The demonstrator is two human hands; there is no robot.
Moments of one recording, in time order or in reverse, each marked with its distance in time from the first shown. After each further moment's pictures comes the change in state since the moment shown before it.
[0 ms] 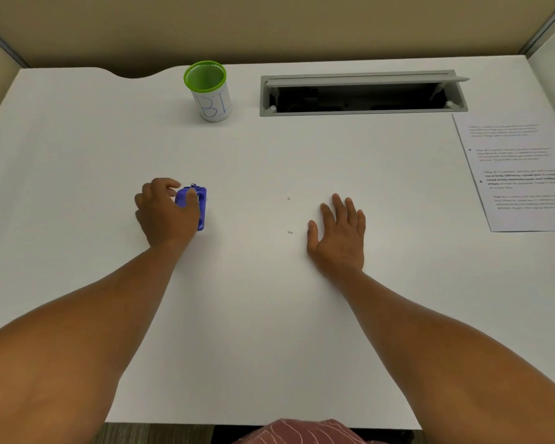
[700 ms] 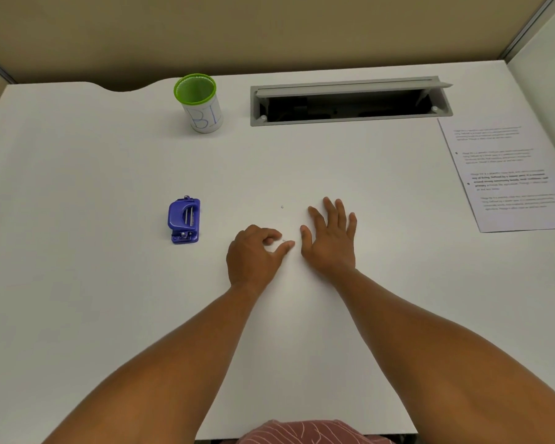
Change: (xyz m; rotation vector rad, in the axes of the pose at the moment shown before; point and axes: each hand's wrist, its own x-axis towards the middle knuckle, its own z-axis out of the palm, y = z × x) left_hand -0.106 0.076 0.057 -0.160 -0.378 0.174; right_hand 0.012 -0.001 0.001 0.070 -0.088 -0.022
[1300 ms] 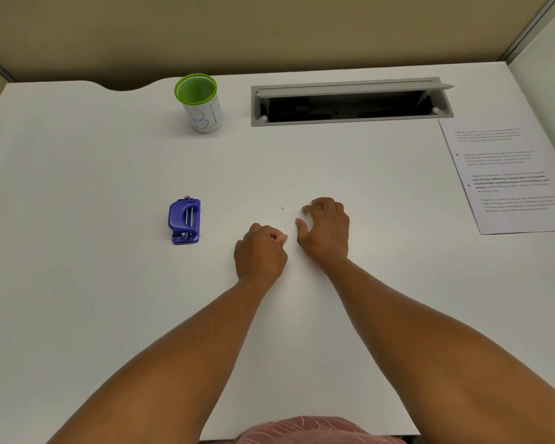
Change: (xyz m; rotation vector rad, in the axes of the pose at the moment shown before) left_hand 0.009 0.016 0.008 0.135 -0.108 -0.126; right_hand 0.019 -0.017 -0.012 0.193 0.149 -0.005
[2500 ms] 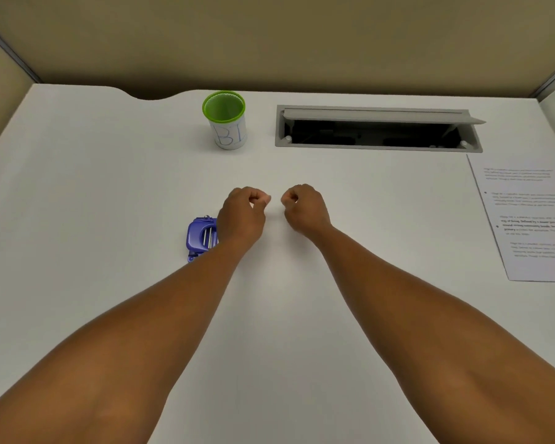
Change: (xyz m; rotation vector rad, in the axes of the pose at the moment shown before) left_hand 0.109 -0.016 -0.069 -0.235 0.147 -0.002; right_hand 0.094 -0.094 -0.001 0.337 -0.268 0.102
